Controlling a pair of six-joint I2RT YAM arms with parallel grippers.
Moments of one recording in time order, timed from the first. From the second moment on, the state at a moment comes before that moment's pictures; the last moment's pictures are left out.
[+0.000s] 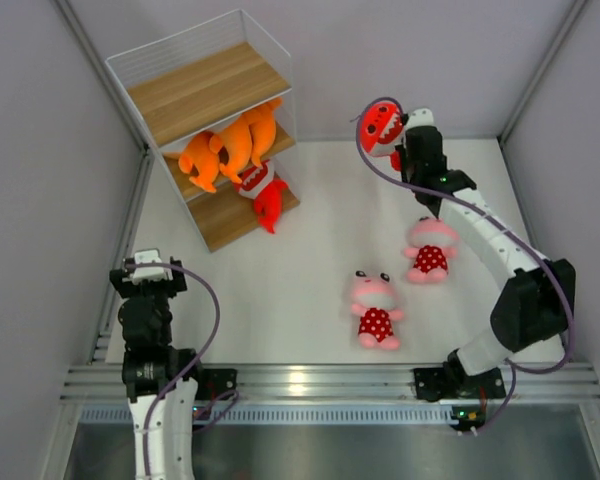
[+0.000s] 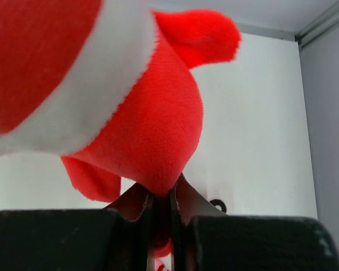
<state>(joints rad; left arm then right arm) 0.12 0.05 0.35 -0.30 -0.15 0.14 0.32 1.59 1.39 -0.33 0.41 -0.04</state>
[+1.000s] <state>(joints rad) 0.23 0.06 0.46 -0.50 -0.31 0.34 0.95 1.38 1.17 -0.38 0.66 0.29</state>
